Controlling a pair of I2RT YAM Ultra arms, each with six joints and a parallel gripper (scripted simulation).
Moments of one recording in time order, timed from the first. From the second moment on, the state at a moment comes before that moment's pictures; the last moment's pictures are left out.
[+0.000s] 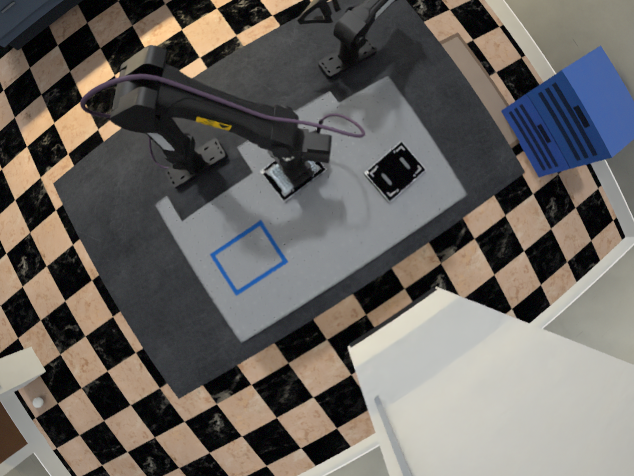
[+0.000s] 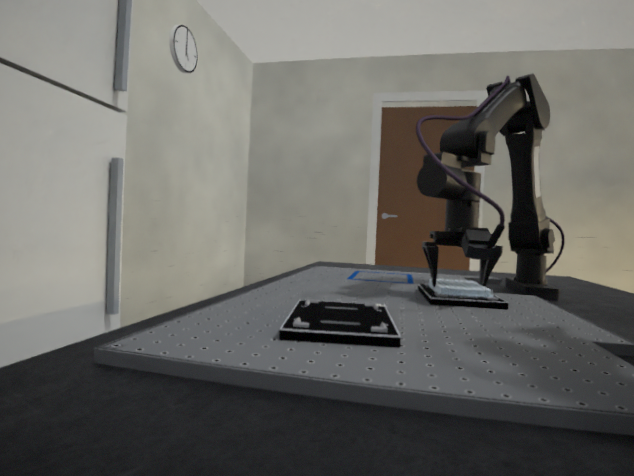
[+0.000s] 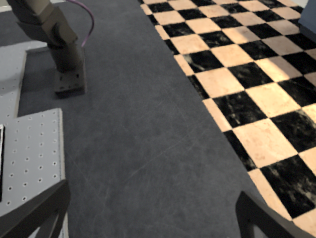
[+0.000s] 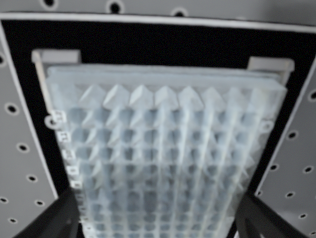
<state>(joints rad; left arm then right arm) -1.34 0.17 0.70 -1.04 0.50 0.36 0.94 1.81 1.16 -0.92 0.00 -0.75</state>
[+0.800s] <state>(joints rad) -1.39 0.17 0.70 -1.04 0.50 0.36 0.94 1.81 1.14 -0.89 0.00 -0.74</state>
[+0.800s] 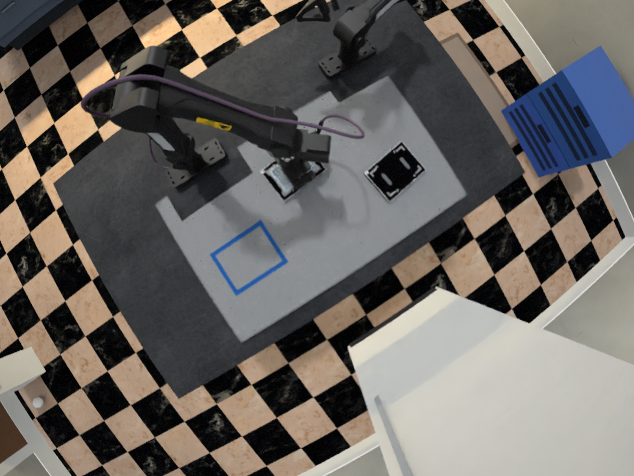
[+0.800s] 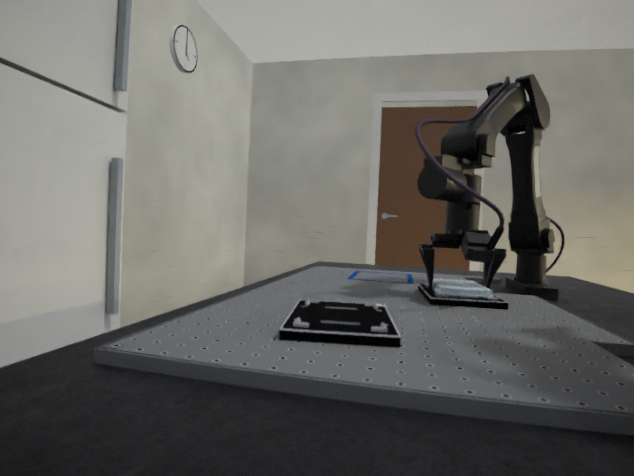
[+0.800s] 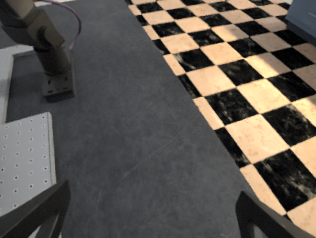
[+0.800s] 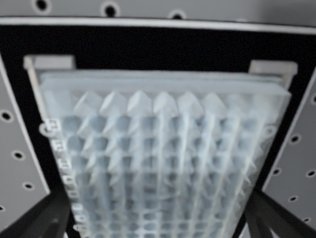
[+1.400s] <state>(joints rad) -1.42 0.17 0.70 -1.04 0.50 0.36 0.95 1.79 1.14 -0.92 0.00 -0.74</state>
